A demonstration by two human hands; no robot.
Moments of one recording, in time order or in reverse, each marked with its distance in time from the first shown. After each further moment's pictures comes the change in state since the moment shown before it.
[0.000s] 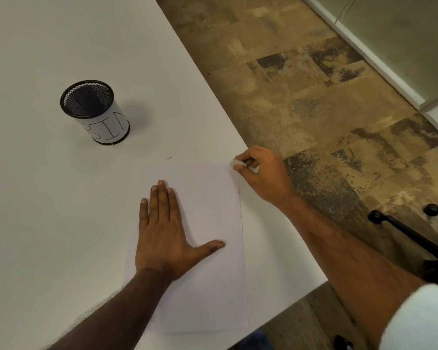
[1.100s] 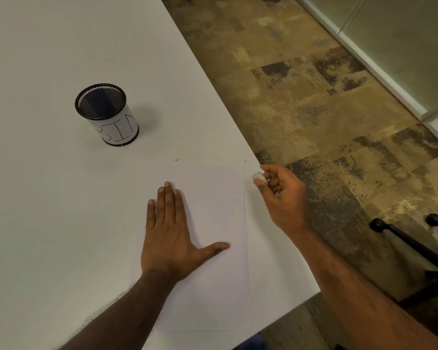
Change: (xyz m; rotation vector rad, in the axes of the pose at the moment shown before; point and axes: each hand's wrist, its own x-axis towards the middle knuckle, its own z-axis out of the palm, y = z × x) left_hand -0.001 -0.001 0.001 -0.034 0.048 0.018; right_hand -0.049 -0.005 -0.005 0.174 0.224 0.188
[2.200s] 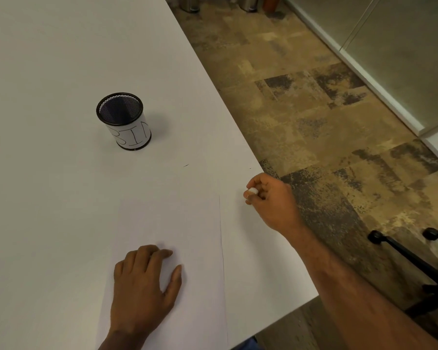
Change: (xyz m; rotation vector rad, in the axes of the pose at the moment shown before) left_hand -0.081 -0.048 -0.001 -0.038 0.316 0.048; right_hand 0.005 -0.031 0.009 -0.086 -0.300 0.235
